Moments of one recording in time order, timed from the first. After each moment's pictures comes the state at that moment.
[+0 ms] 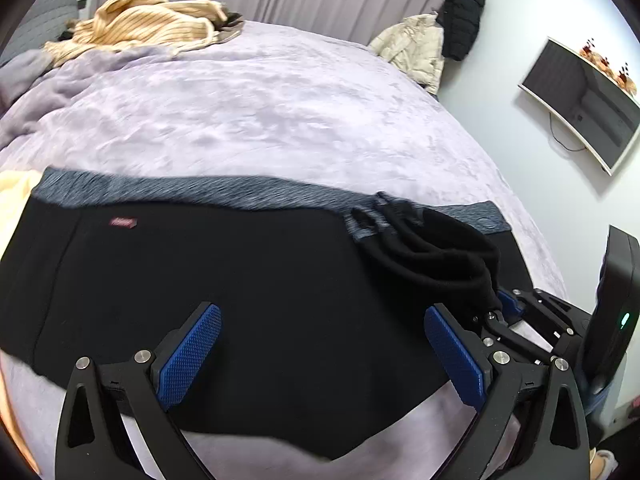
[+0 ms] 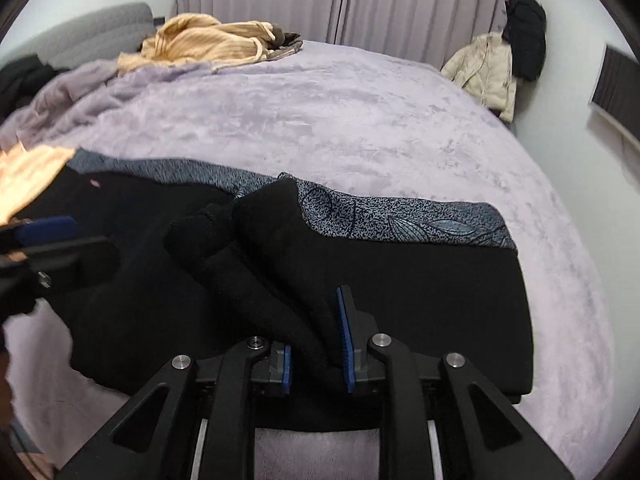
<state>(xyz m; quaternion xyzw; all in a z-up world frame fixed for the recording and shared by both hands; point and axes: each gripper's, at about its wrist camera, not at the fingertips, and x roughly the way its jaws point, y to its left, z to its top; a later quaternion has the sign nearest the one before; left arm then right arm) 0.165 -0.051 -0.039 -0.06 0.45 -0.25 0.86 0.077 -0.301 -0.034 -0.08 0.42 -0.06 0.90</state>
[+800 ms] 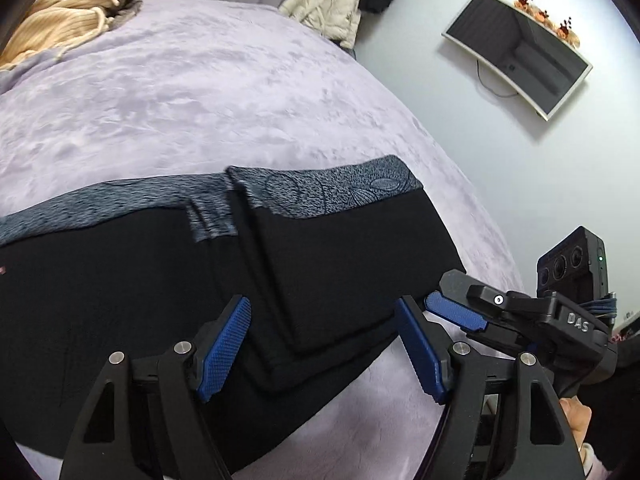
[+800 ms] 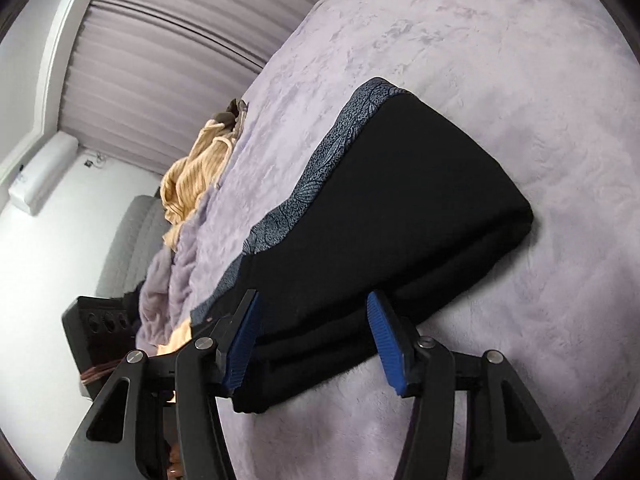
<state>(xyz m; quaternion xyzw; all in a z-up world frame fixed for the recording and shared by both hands) 0.161 -0.175 -0.036 -0.03 0.49 -0.39 0.78 -0.001 -0.446 -0.054 0.46 0.35 0.03 0.81</state>
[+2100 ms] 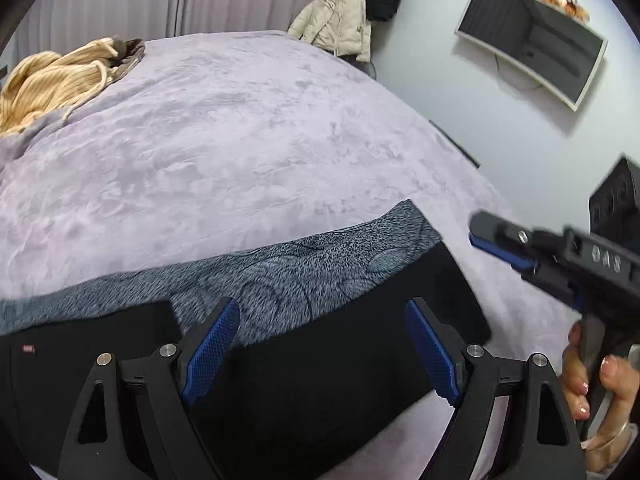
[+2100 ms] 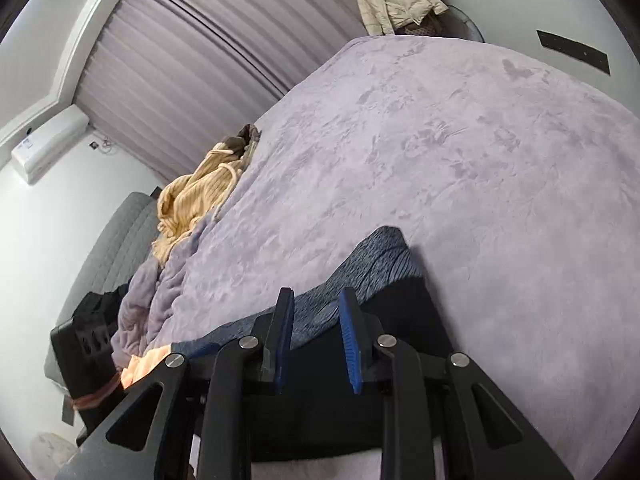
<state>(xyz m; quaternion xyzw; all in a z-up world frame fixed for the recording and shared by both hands) 0.180 -0.239 -0.010 0.05 0.44 -0.33 0.83 0.073 -0.503 0.011 0.36 0.33 0.01 0.87</state>
